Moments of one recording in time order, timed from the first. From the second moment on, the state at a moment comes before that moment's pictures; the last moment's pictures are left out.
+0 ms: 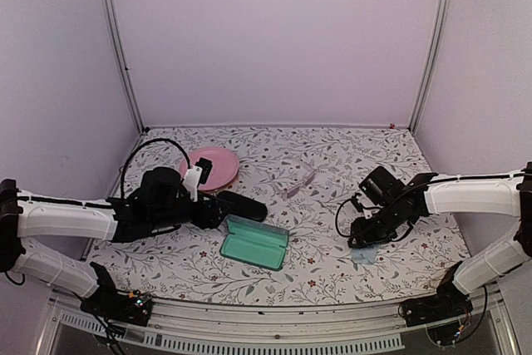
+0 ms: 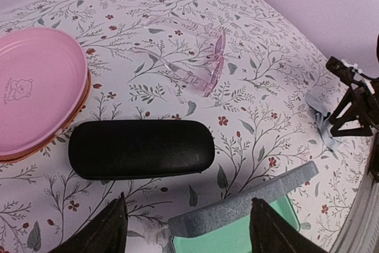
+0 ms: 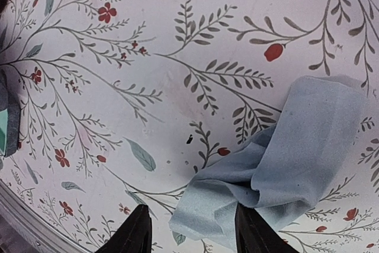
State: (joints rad) left arm -0.81 1.24 0.51 0.25 -0.04 -0.35; right arm 0.71 1.38 0.73 -0.60 -0.11 0.49
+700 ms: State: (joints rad) left arm -0.81 1.24 0.51 0.25 -0.04 -0.35; right arm 0.75 1.49 0.75 -0.61 -0.02 0.52
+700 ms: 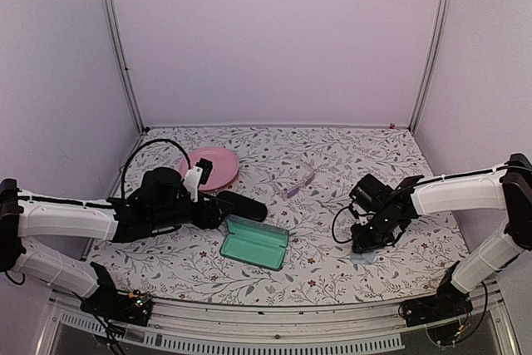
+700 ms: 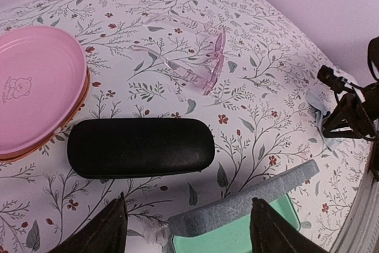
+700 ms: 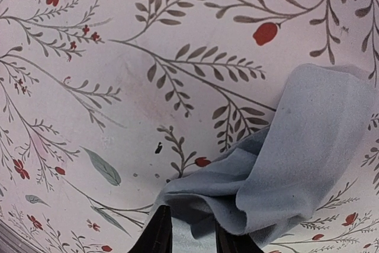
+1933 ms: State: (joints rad) left arm -0.81 1.24 0.53 0.22 -0.03 -0.34; right arm 1.03 1.43 0.72 -0.47 -0.30 0.44
